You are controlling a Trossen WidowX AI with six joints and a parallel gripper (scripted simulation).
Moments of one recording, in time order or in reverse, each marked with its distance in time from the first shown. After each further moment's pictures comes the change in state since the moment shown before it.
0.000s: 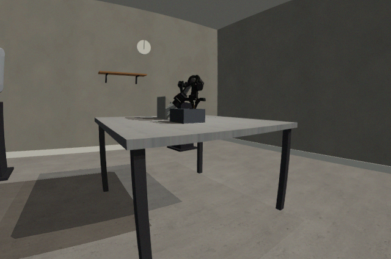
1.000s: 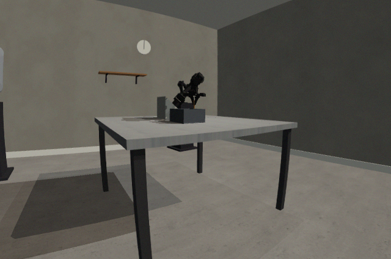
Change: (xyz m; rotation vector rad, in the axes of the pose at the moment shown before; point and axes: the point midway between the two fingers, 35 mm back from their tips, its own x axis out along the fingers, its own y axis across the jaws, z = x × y) arm -0.038 0.011 0.035 0.006 0.001 0.003
